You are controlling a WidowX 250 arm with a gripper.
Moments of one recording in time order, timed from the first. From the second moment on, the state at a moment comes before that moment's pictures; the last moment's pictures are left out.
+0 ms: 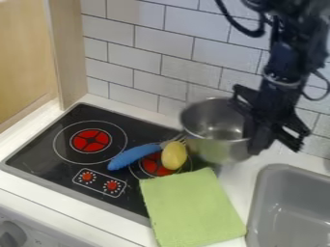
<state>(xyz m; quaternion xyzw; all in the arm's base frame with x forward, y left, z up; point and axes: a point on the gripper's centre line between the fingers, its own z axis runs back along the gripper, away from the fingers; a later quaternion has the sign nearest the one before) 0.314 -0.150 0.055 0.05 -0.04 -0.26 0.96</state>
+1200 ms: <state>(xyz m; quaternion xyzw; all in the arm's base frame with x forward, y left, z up) 0.324 -0.168 0.019 0.06 0.01 -0.29 0.96</state>
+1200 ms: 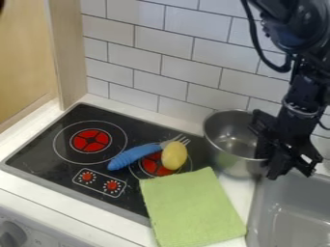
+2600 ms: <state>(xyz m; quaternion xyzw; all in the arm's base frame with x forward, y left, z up) 0.312 -0.129 0.135 0.04 -0.13 -0.26 0.96</state>
